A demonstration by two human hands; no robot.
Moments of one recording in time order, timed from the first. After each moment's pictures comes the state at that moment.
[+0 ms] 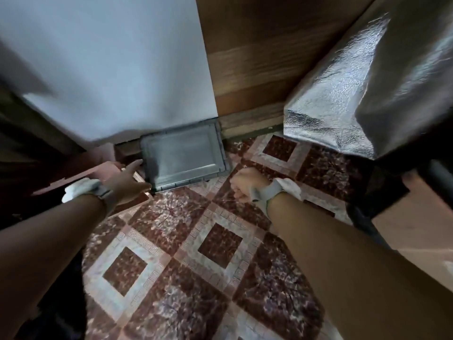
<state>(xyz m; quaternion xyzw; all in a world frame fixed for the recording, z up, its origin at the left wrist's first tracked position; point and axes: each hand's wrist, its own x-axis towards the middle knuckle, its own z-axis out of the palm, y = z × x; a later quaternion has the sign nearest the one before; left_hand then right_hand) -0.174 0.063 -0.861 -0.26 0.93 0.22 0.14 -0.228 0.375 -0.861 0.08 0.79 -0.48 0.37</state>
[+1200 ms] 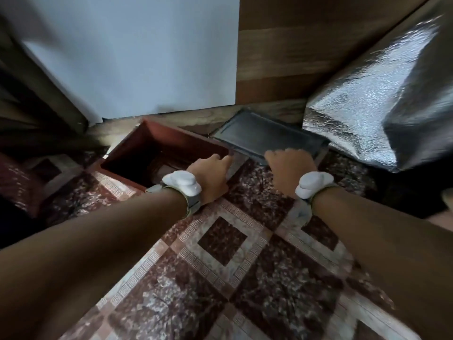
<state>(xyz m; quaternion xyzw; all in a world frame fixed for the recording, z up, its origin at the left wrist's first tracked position) -0.187 0.210 -0.872 0.04 0.99 0.09 0.10 -0.254 0.417 -0.881 -0.32 0.94 0.11 -0.02</state>
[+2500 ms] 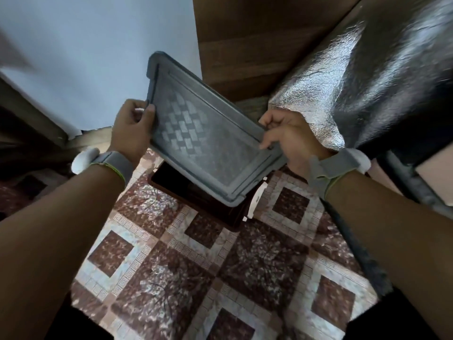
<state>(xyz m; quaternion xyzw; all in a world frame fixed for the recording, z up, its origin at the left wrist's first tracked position) -0.203 0.139 -0.802 -0.14 0.79 0.56 -0.19 -0.209 0.452 -0.743 -0.08 0.73 -0.66 0.12</state>
